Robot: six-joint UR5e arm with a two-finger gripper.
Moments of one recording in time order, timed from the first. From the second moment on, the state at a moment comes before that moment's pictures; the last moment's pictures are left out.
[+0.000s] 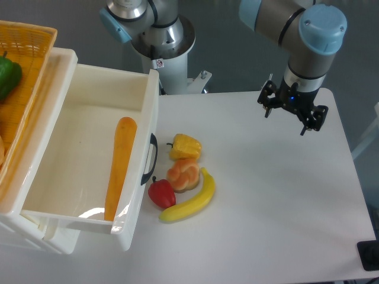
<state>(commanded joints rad) 2.79 -1.82 -1.52 -1.32 1.58 1.36</state>
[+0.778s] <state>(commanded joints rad) 2.78 -1.81 -1.64 -1.25 1.52 1.32</state>
